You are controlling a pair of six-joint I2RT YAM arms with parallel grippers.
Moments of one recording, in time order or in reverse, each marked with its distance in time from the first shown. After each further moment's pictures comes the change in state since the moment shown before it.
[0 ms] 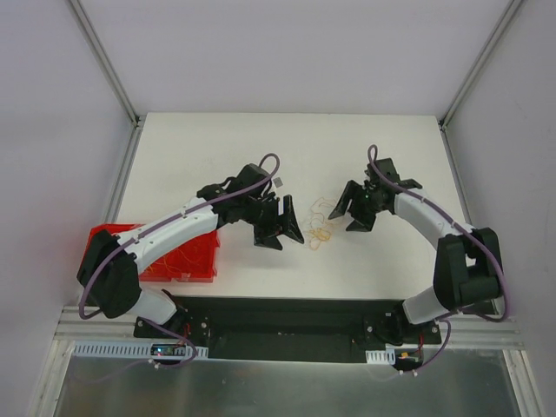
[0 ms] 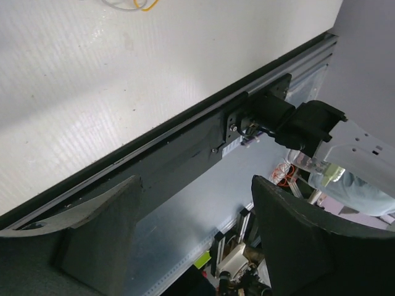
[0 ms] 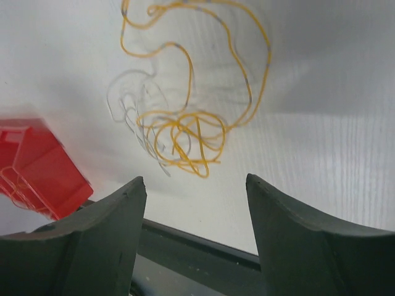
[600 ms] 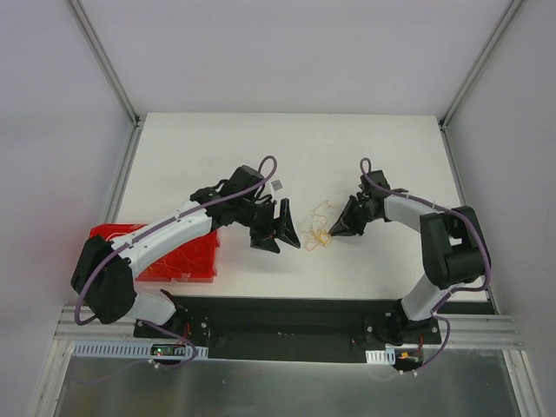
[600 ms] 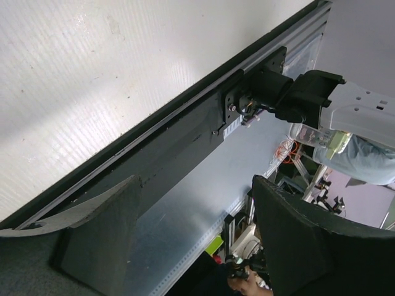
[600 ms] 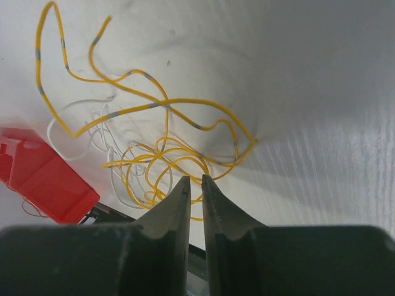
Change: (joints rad) left arm 0.021 -0.050 -0.058 0.042 0.100 0.057; right arm -0.007 0.196 -0.058 0.192 -0.075 0.084
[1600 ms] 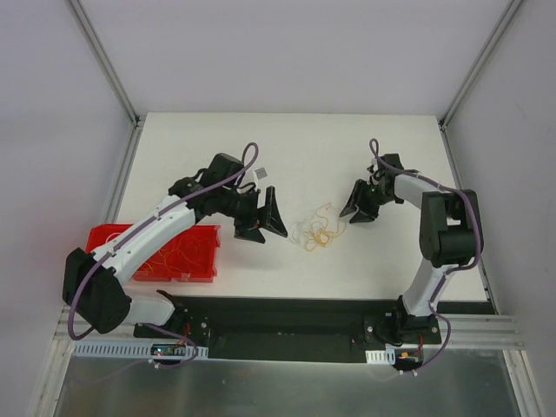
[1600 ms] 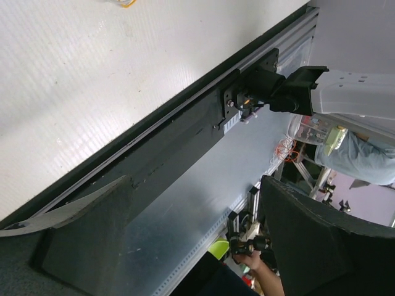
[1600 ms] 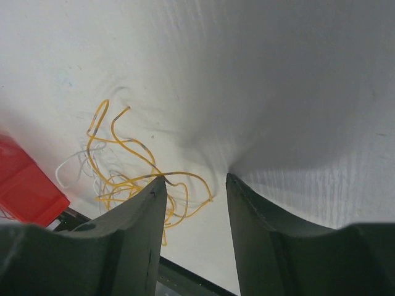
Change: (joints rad) left arm 0.130 -0.043 0.071 -0.149 0.080 0.140; right arm -0.157 0.148 0.221 -0.140 -0.027 -0.312
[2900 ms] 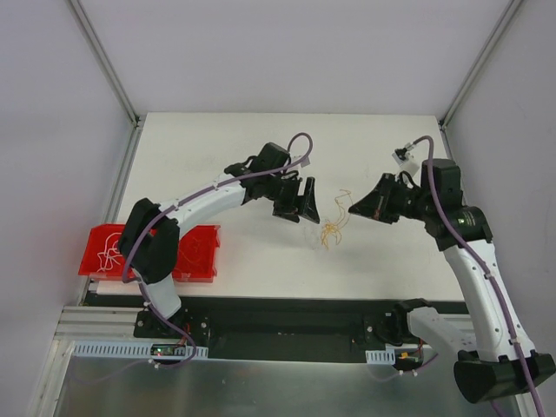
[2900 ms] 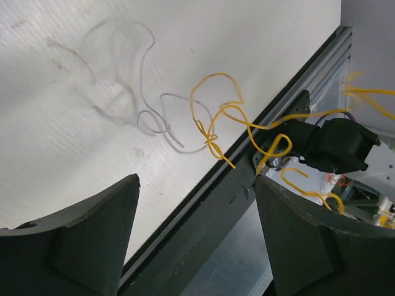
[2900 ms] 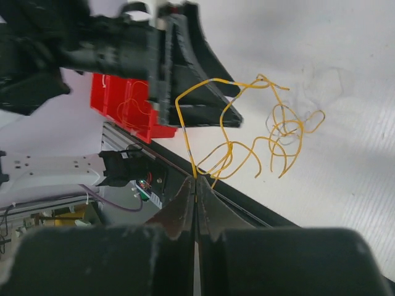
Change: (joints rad) left arm -0.102 0.397 0.256 0.211 -0.115 0.166; right arm 0.106 -0.869 -0.031 -0.247 -0.155 0.074
